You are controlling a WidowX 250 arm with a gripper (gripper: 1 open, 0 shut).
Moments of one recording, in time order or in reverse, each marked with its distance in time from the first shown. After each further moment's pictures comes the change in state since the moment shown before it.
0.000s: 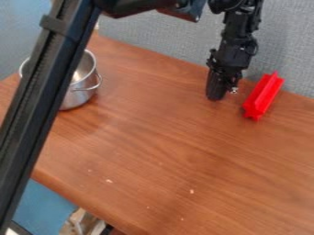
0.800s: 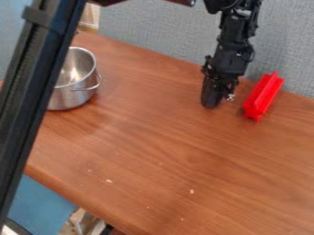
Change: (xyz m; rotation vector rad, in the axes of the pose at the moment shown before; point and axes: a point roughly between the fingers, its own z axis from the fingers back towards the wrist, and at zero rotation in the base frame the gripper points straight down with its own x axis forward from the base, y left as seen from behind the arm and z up) arm -0.011 -0.015 0.008 0.001 -0.004 0.020
